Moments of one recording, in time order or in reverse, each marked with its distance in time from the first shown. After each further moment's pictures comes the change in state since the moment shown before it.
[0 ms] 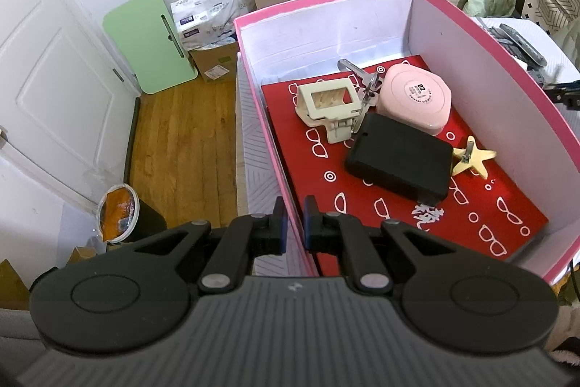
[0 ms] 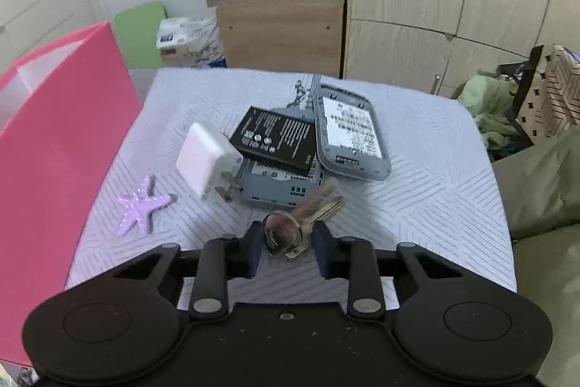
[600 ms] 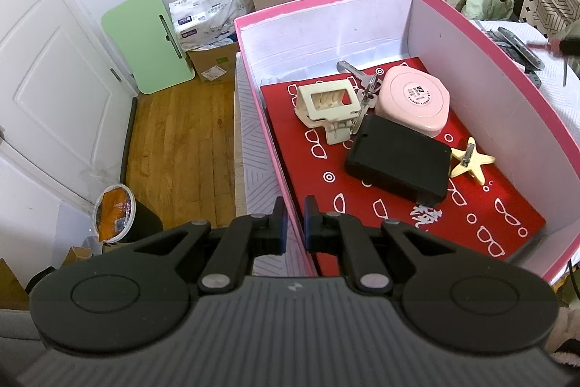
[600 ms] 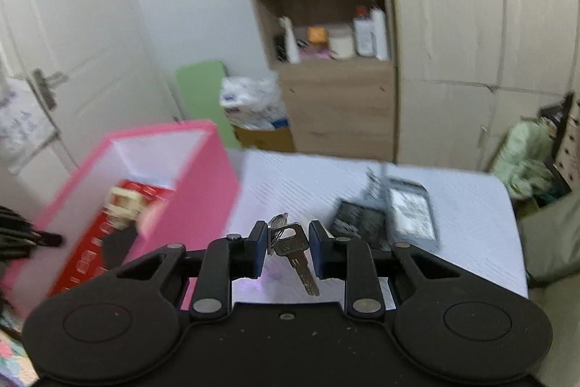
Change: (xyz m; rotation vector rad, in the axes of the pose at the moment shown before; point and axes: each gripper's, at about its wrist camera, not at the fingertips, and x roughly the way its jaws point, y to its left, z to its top) left arm 0.000 0.003 0.000 -0.005 -0.007 -0.012; right arm -0.084 0.028 0.036 -0.011 -0.179 0.218
